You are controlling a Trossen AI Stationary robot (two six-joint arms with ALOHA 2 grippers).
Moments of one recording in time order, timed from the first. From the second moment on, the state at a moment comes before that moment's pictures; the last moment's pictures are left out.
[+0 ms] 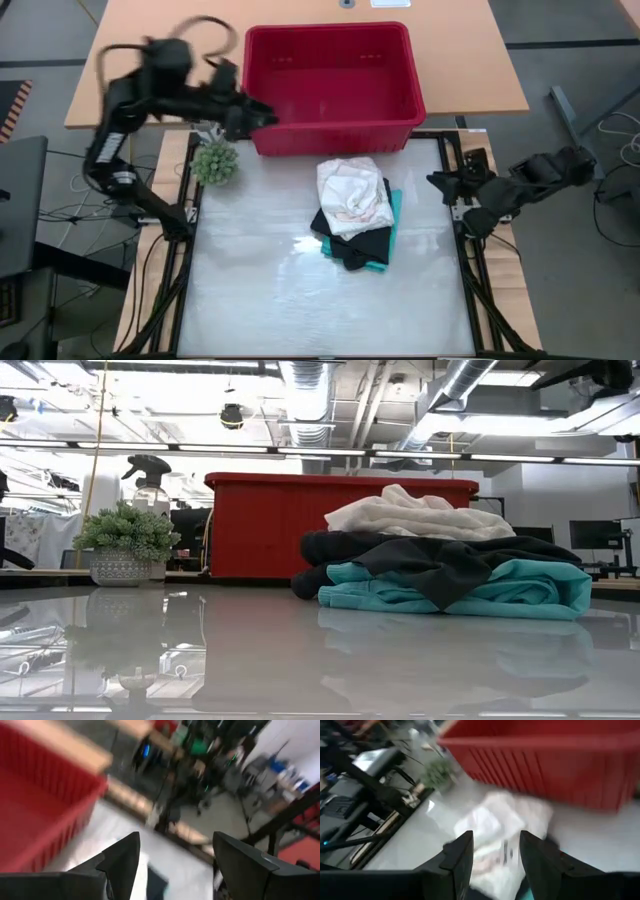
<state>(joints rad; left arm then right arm) 0.37 1.52 2.35 -1.11 0.24 -0.46 0.44 0.72 1.12 -1.19 0.84 1.28</state>
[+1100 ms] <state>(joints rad) 0.58 1.41 1.98 -0.65 0.86 -0.07 0.54 0.21 1.05 -0.38 0.68 -0.11</state>
